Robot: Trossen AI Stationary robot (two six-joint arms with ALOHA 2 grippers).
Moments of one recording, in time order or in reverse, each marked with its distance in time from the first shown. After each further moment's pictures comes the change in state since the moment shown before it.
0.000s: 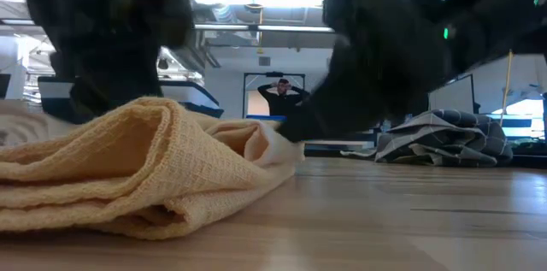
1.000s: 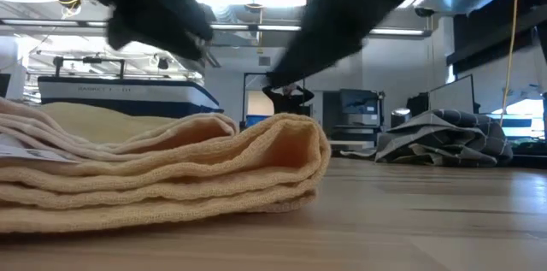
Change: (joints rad) left arm 0.006 -0.208 -0.001 0.006 -0.269 0.158; right arm -0.139 -0.149 0.242 -0.578 -0.152 -0.265
